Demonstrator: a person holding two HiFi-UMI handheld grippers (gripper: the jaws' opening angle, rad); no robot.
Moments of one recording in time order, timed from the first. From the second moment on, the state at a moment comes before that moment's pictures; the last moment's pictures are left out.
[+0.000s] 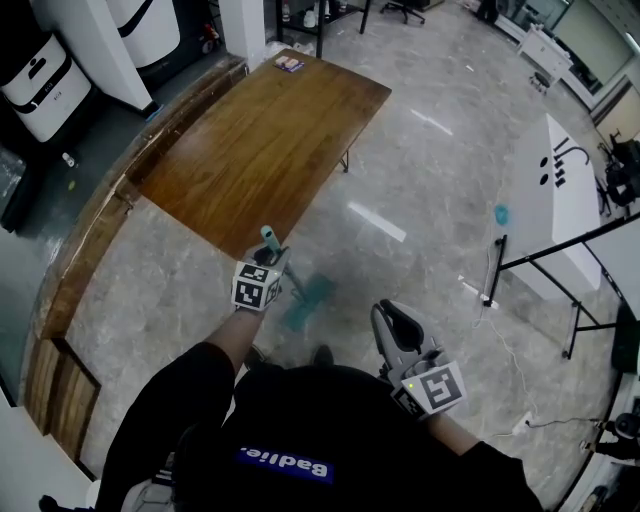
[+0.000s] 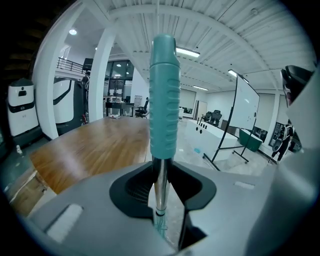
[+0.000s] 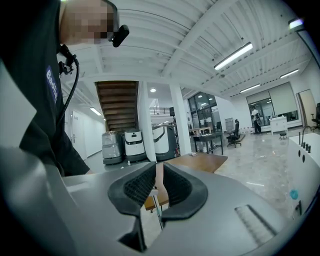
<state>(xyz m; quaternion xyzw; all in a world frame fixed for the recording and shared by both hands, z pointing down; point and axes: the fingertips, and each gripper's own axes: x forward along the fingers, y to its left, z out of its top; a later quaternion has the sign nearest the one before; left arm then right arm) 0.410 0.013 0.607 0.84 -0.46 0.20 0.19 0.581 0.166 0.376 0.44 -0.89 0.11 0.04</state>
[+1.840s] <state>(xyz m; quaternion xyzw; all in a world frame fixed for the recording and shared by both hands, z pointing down) 0.341 0.198 0.370 0.84 -0.54 0.04 0.07 0.412 0.174 0.368 0.19 -0.98 0.09 0.02</state>
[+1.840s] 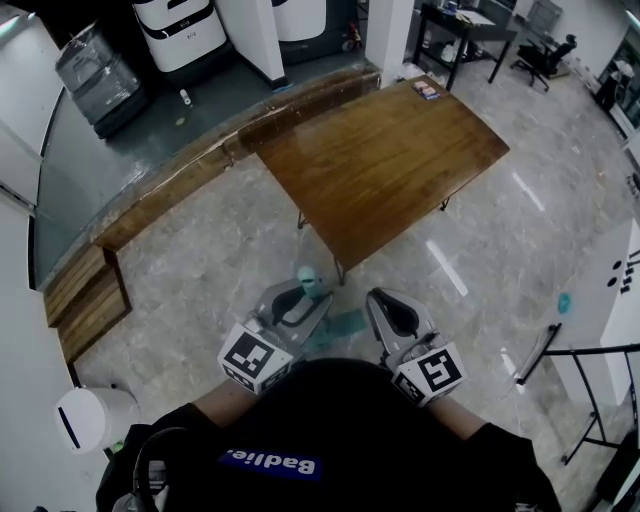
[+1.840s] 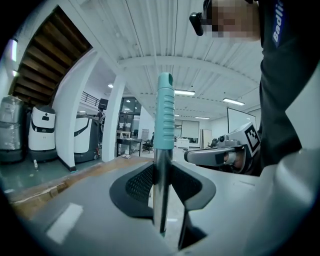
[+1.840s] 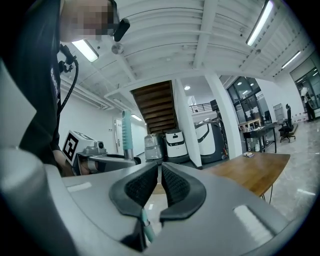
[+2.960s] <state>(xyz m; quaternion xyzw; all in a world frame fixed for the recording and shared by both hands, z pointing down) 0.165 0.227 0.363 0.79 -0.60 0.02 0.05 0.235 0.179 0.358 0.12 -0.99 0.08 0.05</state>
